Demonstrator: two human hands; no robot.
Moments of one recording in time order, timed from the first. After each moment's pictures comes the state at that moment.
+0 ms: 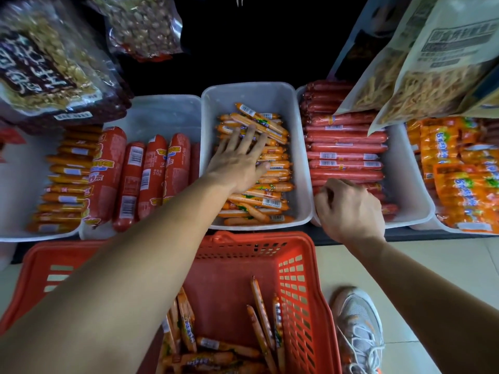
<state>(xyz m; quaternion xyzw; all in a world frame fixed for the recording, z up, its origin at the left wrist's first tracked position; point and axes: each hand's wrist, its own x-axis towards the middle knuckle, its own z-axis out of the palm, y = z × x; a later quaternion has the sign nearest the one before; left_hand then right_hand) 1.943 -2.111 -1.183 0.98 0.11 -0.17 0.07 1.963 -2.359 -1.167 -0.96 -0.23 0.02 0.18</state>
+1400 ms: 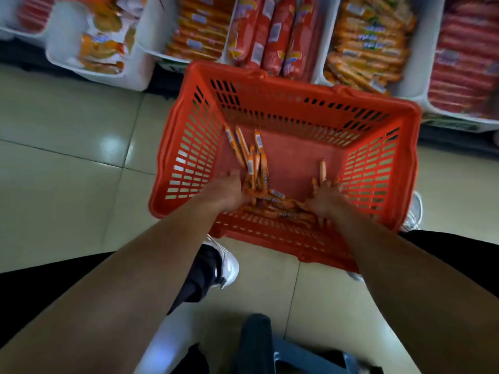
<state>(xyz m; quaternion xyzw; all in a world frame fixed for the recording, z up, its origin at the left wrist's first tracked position) 1.546 -2.153 -1.175 0.81 0.39 -0.34 0.28 1.714 -2.336 -1.244 -0.86 -0.20 0.46 -0.07</state>
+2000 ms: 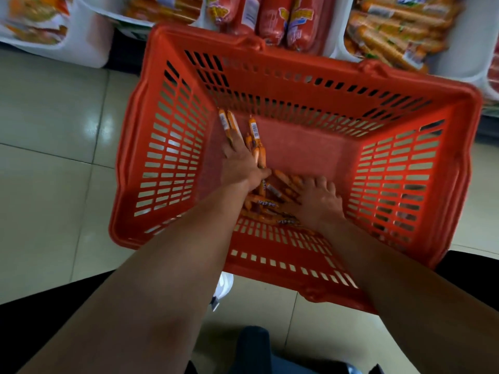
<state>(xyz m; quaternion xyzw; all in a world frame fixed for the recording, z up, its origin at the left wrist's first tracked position) 1.616 -2.153 -1.271 0.74 0.54 -0.18 0.34 1.692 -2.323 -1.282 -0.87 -0.27 0.40 -0.01</state>
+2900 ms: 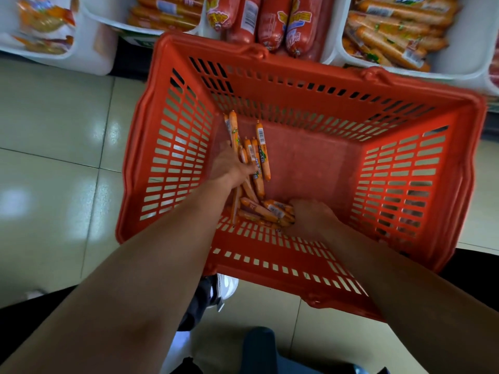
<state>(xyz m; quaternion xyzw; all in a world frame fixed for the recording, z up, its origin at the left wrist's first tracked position) 1.599 -2.121 -1.271 0.68 0.58 -0.16 0.42 1.680 -2.324 -1.281 -0.78 -0.40 0.49 -0.03</state>
